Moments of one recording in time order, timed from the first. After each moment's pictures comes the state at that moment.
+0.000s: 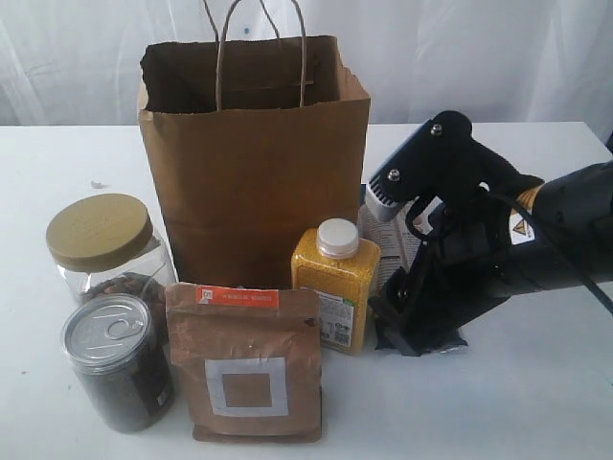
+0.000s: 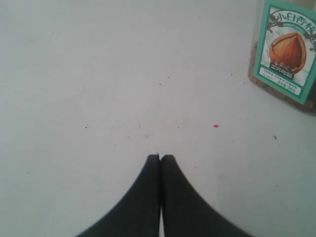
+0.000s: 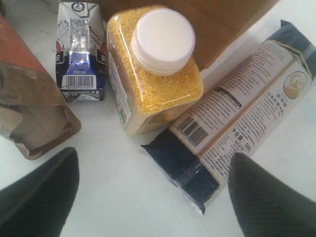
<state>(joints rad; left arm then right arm) 0.10 0.00 0.02 -0.06 0.53 0.21 0.65 1.22 -0.80 -0.01 0.54 -0.25</state>
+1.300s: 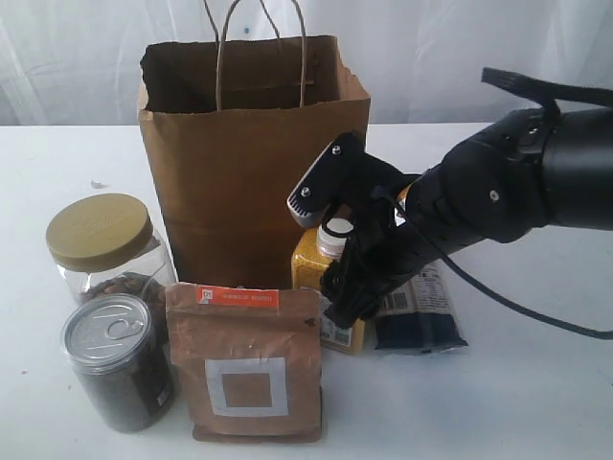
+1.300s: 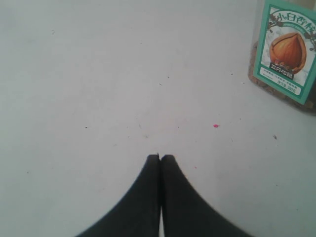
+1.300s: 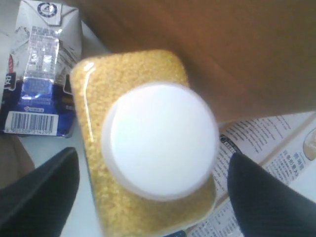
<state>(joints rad) 0.10 0.00 0.02 -0.06 0.53 0.21 0.65 1.58 -0.97 -0.05 0.43 -0.36</state>
